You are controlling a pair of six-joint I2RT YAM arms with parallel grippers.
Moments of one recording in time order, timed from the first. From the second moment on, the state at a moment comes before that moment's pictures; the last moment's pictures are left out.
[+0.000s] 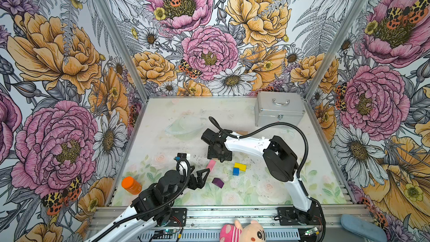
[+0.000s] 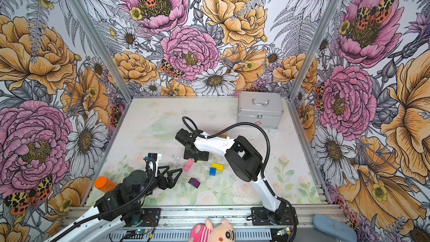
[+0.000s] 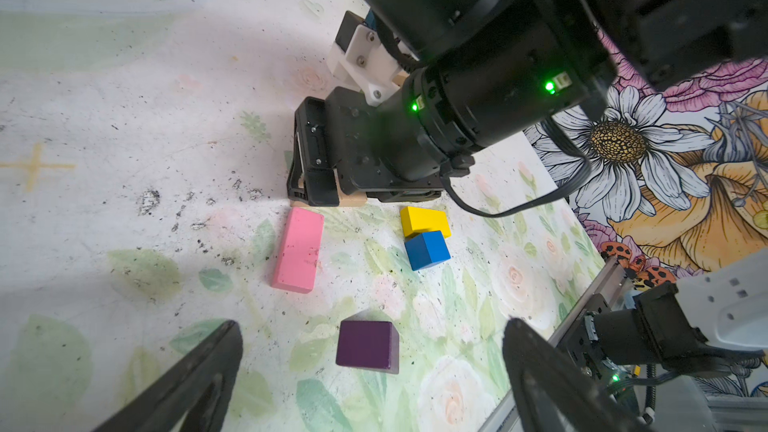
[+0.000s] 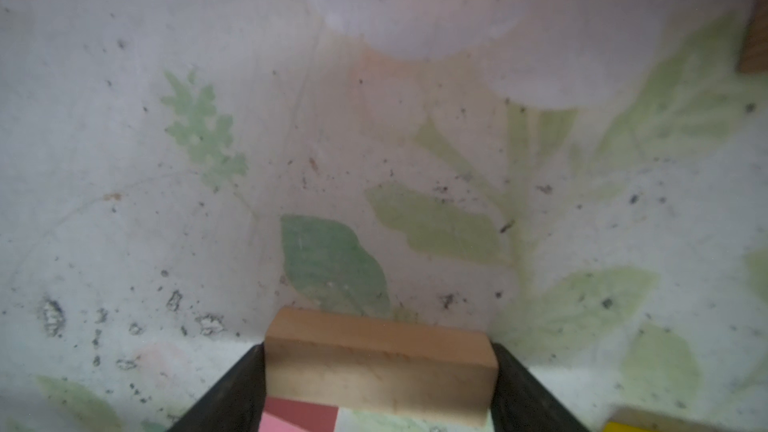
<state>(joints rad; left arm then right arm) -0.87 0.24 0.25 -0.42 -0.12 -0.67 0.94 2.19 1.71 -0.92 0.07 1.00</state>
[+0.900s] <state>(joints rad) -0.89 0.37 0.34 -0.40 -0.13 -0.66 0.90 2.09 1.65 -0.92 0.10 0.92</state>
